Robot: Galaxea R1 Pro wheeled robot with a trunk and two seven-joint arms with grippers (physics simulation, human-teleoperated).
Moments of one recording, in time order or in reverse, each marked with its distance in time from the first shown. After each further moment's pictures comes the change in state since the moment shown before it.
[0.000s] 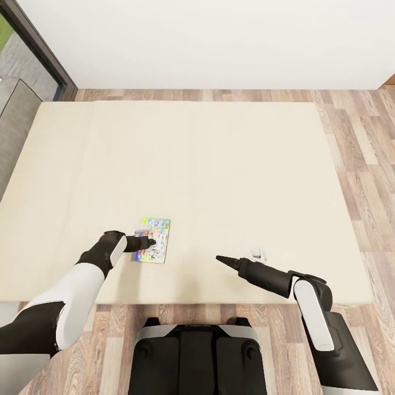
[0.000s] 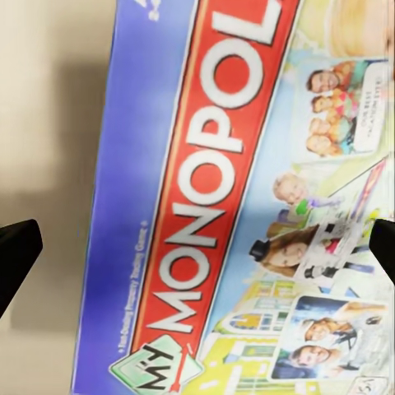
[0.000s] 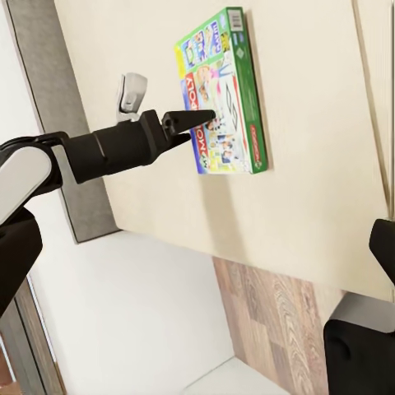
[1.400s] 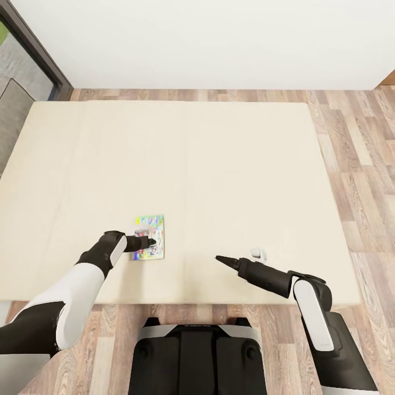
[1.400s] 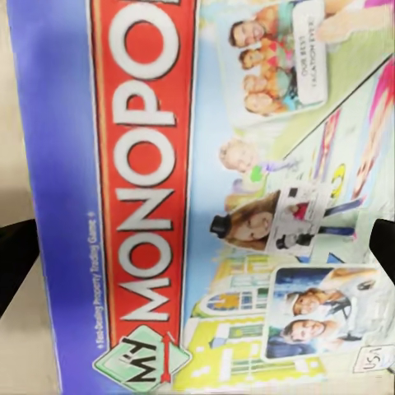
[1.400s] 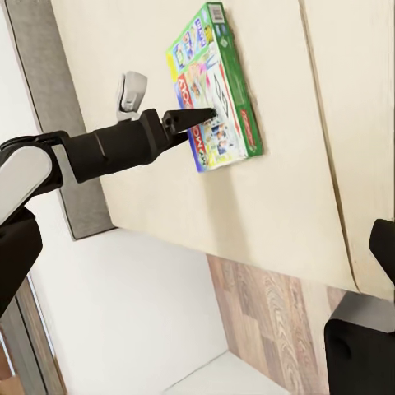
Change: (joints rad) left arm 0.000 0.000 0.000 0.000 0.000 -0.005 0.000; right arm 0.001 0.001 0.001 0.000 0.000 0.000 0.000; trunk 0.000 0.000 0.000
